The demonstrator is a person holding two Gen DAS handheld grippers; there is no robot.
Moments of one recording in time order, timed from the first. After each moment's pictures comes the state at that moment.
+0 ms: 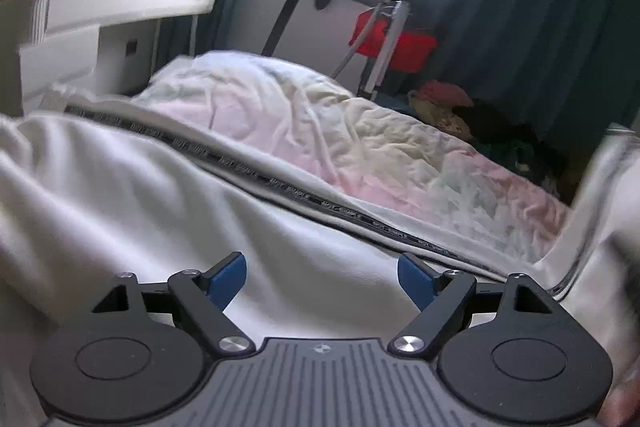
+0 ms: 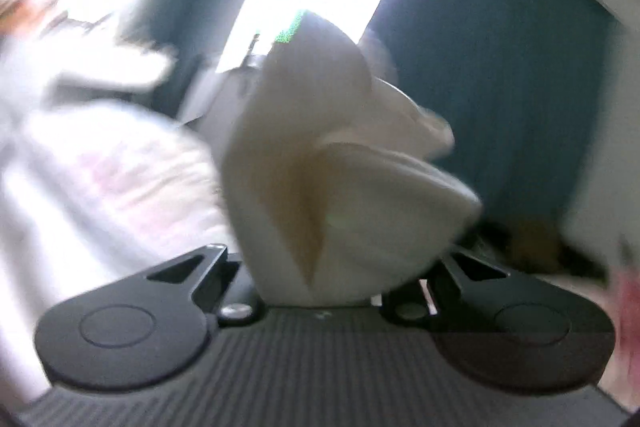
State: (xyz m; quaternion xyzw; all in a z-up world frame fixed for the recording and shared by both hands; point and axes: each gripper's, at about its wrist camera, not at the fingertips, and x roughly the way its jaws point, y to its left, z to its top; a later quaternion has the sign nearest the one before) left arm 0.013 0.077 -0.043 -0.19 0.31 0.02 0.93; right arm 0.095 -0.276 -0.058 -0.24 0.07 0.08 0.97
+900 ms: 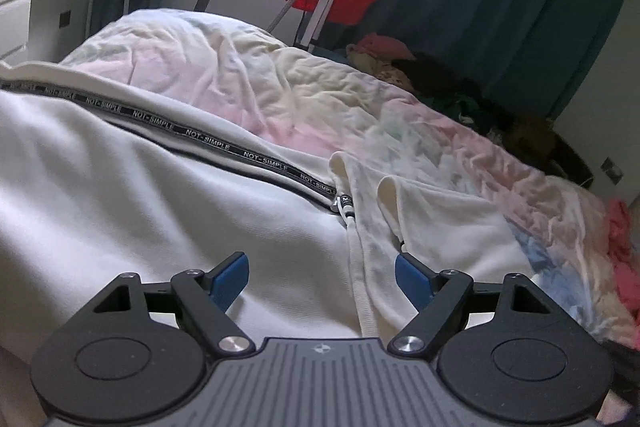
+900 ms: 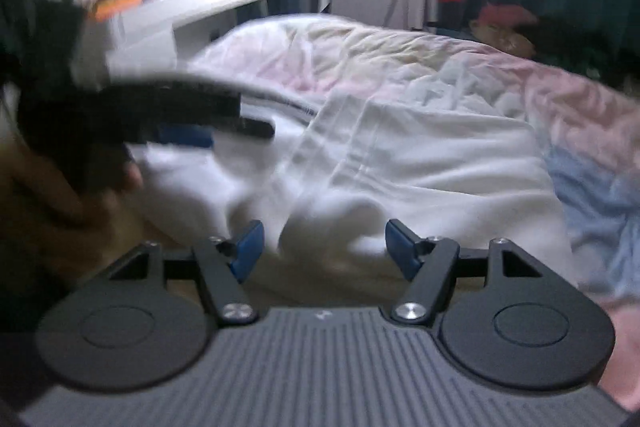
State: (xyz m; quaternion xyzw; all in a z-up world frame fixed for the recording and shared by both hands) left arm 0.032 0.044 -0.067 -0.15 0.35 -0.08 0.92; right arm 0.004 -0.236 -0.046 -0.01 0.32 0.21 0.92
